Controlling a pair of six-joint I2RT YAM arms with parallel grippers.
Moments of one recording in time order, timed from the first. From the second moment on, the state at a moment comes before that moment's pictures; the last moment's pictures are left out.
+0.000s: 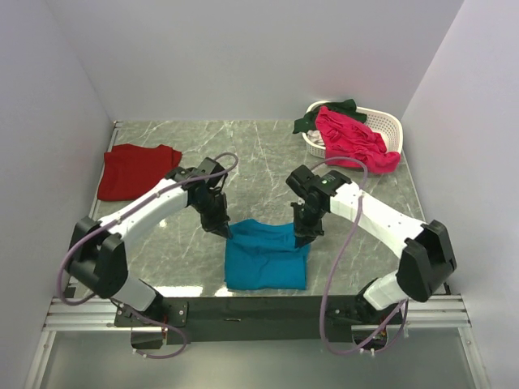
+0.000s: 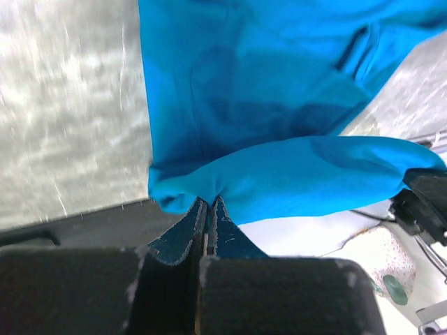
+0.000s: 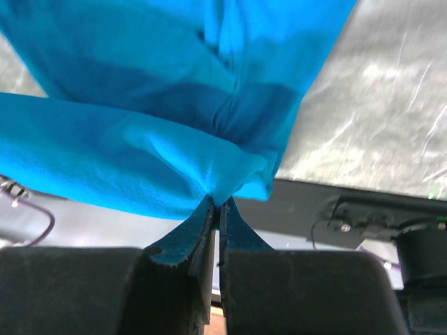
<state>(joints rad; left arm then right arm) -0.57 1.48 1.15 -0.97 0.31 -0.78 0.67 1.46 1.18 -1.15 -0.15 0.72</state>
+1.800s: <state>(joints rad) -0.73 1.60 1.06 -0.62 0.35 -0.70 0.71 1.53 0.98 -0.91 -0.37 0.67</state>
